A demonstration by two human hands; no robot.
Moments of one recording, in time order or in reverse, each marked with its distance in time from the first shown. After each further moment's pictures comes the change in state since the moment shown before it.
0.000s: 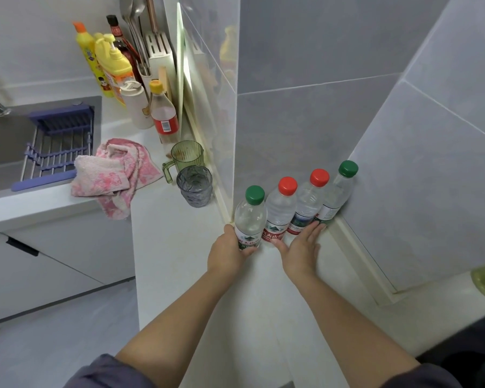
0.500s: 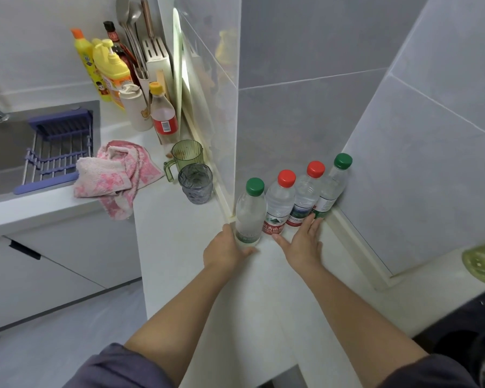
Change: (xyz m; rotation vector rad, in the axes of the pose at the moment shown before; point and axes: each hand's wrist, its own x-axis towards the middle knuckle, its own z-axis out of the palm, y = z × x) left_hand -0.012 -0.009 -0.010 0.180 -0.062 -0.030; right_hand -0.015 -0.001 -0.017 -0.056 -0.093 0.015
